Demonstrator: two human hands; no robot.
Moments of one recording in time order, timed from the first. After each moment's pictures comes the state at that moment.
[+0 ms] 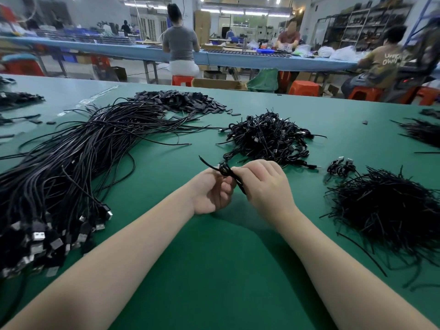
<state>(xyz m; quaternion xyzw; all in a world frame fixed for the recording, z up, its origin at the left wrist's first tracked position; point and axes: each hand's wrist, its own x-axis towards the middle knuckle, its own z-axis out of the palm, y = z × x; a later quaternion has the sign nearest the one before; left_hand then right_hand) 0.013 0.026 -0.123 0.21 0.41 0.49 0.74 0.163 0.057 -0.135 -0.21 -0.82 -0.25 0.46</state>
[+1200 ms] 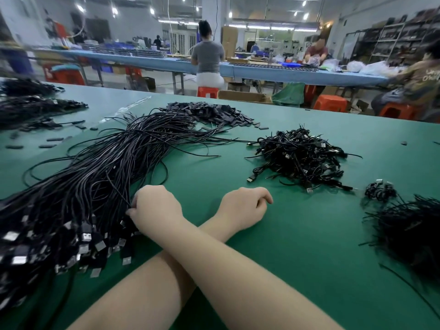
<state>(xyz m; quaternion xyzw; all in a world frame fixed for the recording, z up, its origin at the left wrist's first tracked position) 0.011 0.030 -0.151 0.70 0.65 0.28 0.09 -0.058 -0.051 -0.106 -0.32 -0.91 0.23 0.12</state>
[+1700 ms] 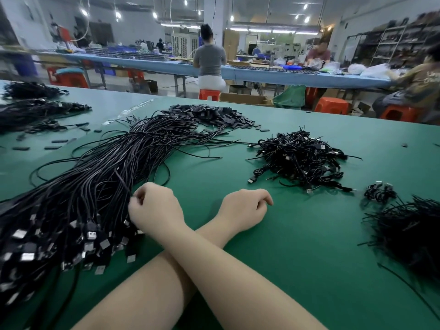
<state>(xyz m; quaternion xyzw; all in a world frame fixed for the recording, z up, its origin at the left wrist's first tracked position) 0.013 0.023 -0.150 0.69 0.65 0.29 0.08 -0.054 -0.056 -0.113 -0.34 -0.84 0.36 0.22</state>
